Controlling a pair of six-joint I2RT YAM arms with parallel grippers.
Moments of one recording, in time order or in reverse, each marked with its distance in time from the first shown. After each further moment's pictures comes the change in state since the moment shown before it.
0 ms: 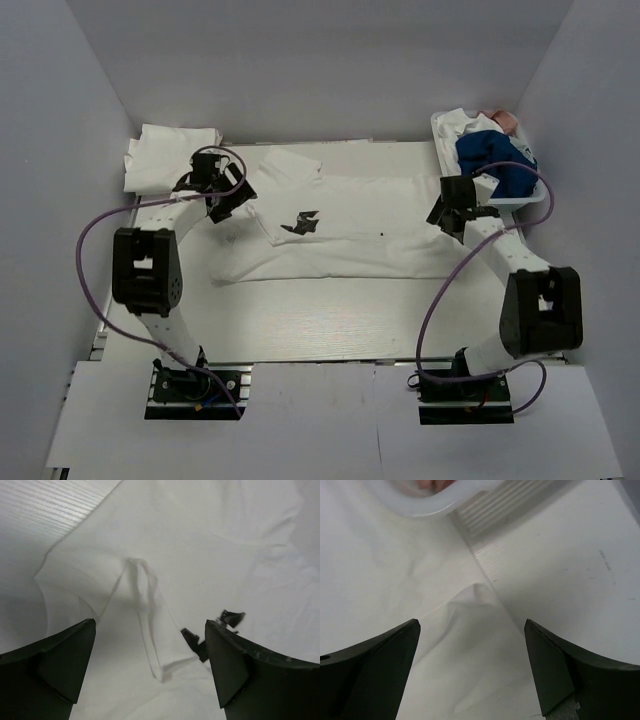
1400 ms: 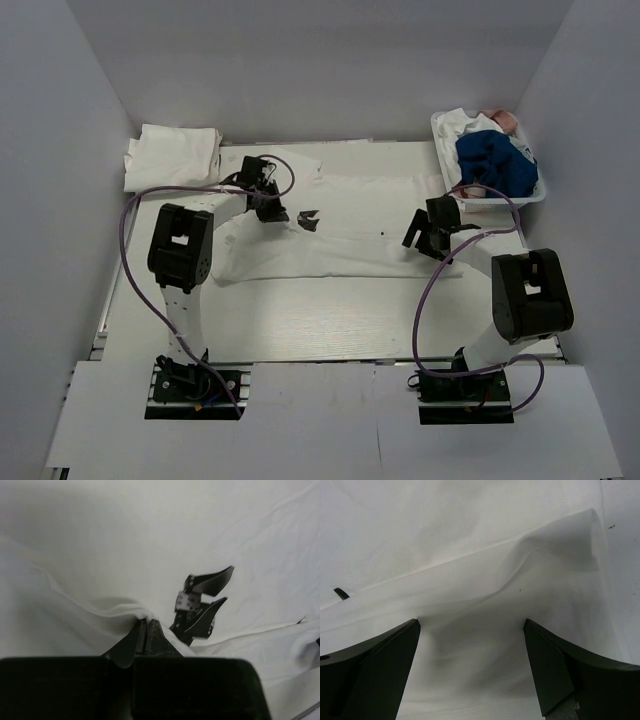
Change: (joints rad) left arm -0.192 0.192 0.100 -0.006 0.145 0.065; right arm 0.041 0.067 -0.193 0.213 -0.357 -0.042
